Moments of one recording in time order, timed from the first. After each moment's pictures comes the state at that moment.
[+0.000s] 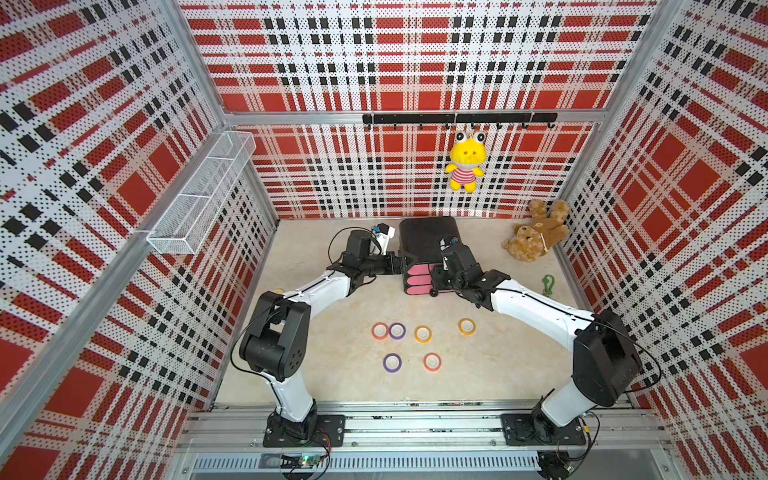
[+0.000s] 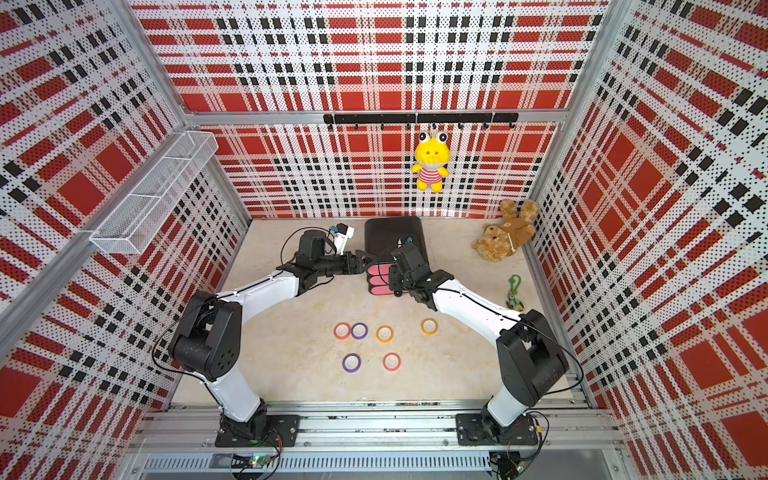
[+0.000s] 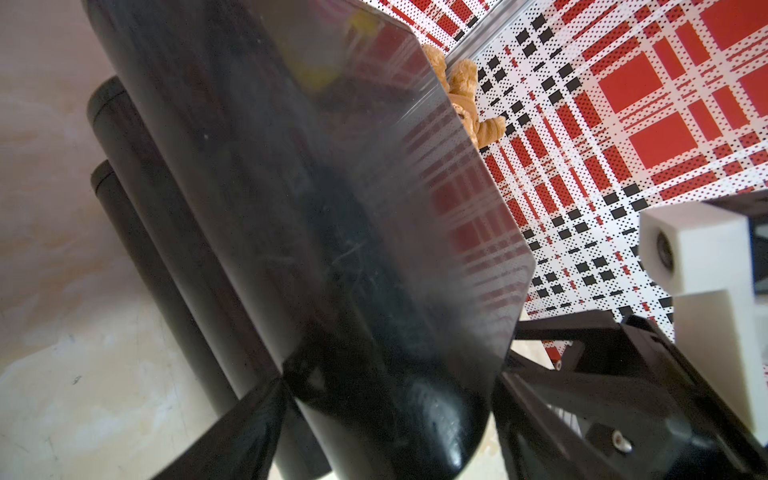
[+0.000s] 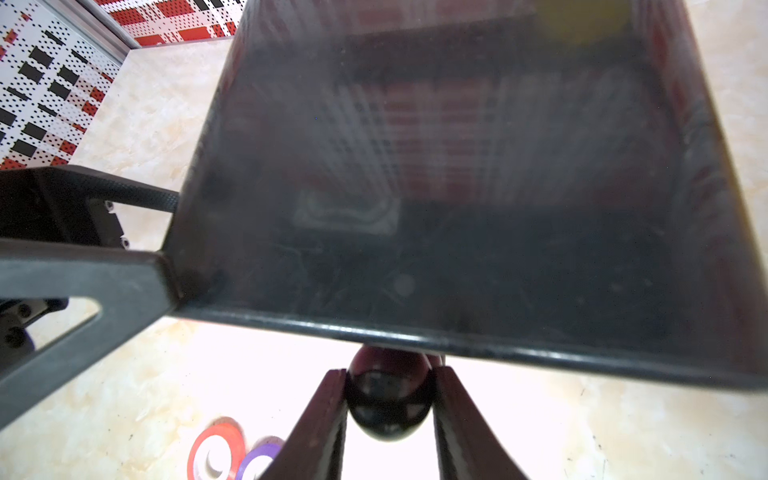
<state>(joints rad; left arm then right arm) -0.36 1.76 1.15 0.13 0.65 -0.49 0.64 1.61 1.18 -0.29 0.17 0.46</state>
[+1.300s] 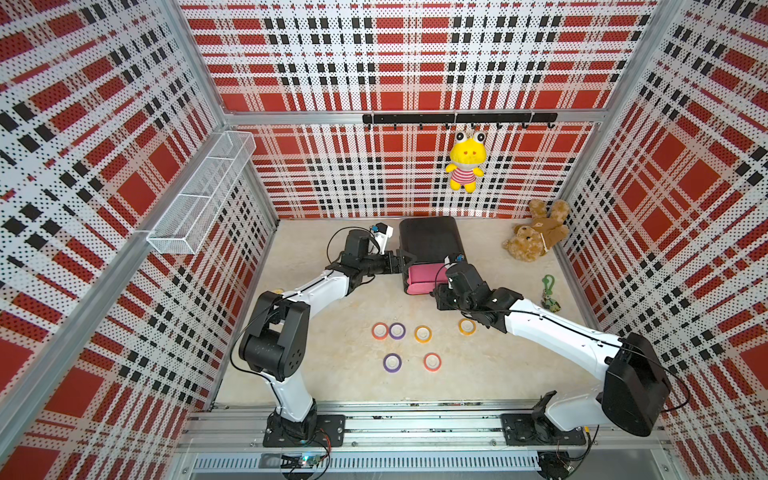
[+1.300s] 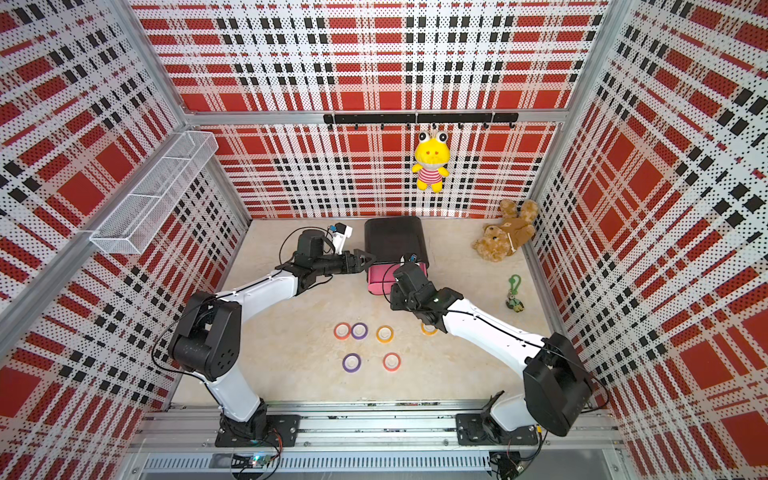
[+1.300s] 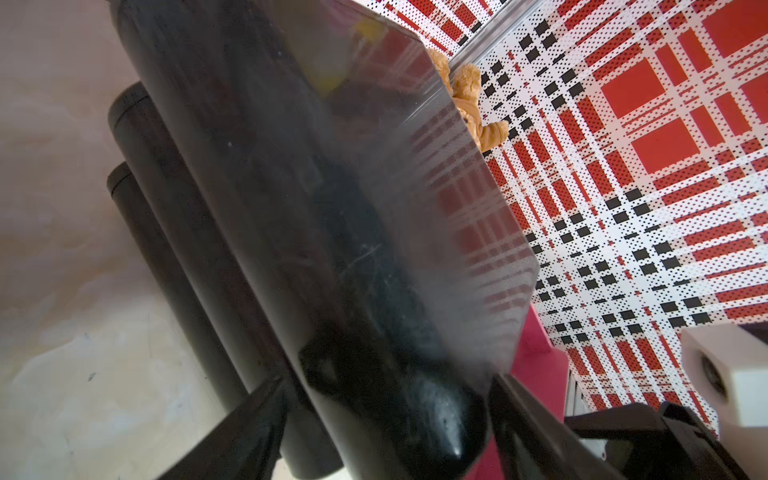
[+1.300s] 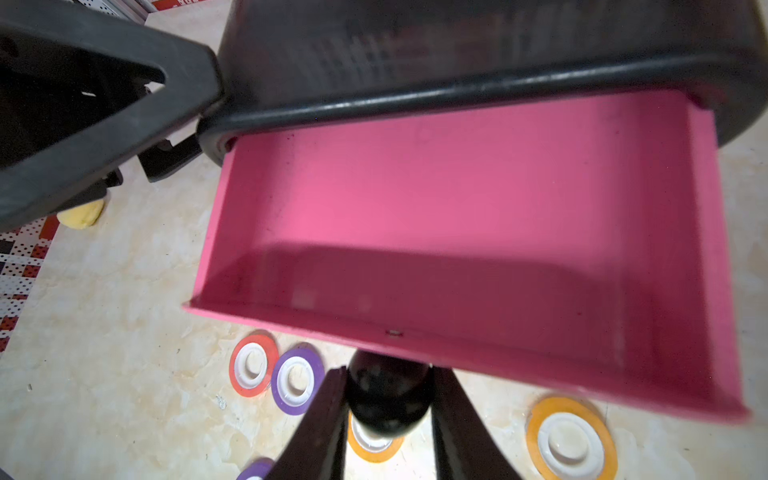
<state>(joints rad) -0.35 1.76 1.15 0.12 0.65 -0.49 0.74 1.42 1.02 -0.36 0.17 0.58</state>
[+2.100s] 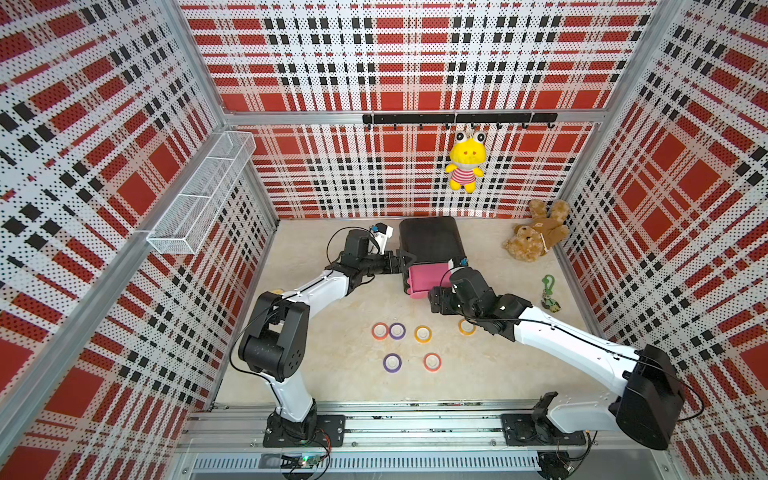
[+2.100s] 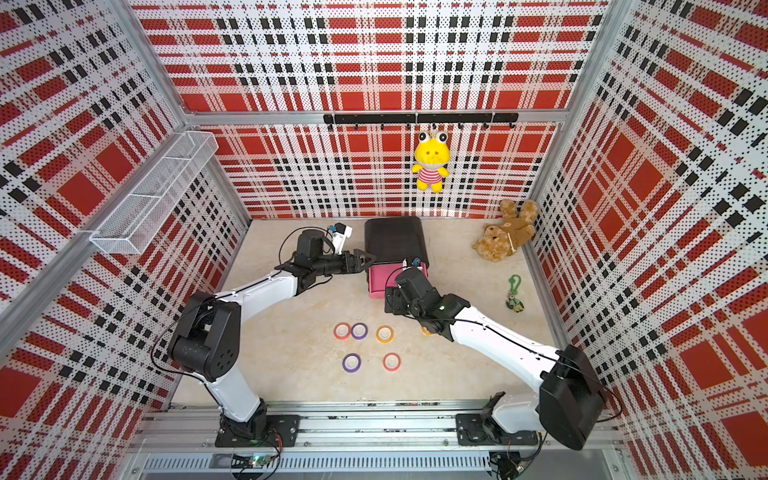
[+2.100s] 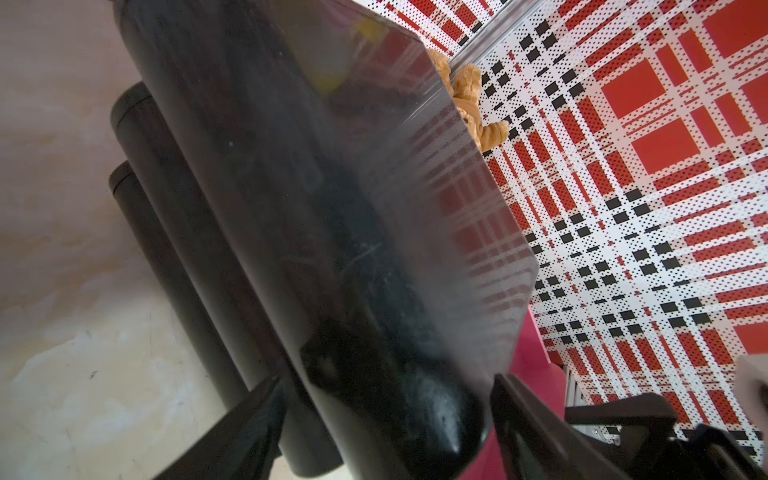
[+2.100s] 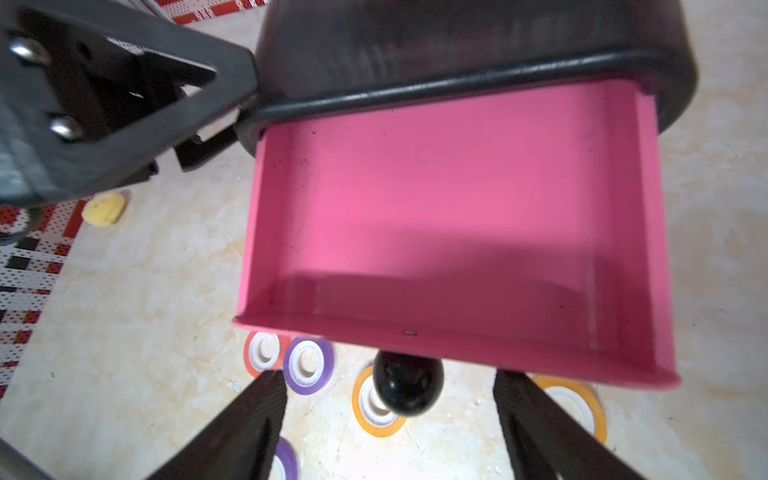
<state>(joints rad) -0.35 1.76 1.15 0.12 0.64 -0.49 0.78 1.31 0.98 -0.38 0.21 0.60</state>
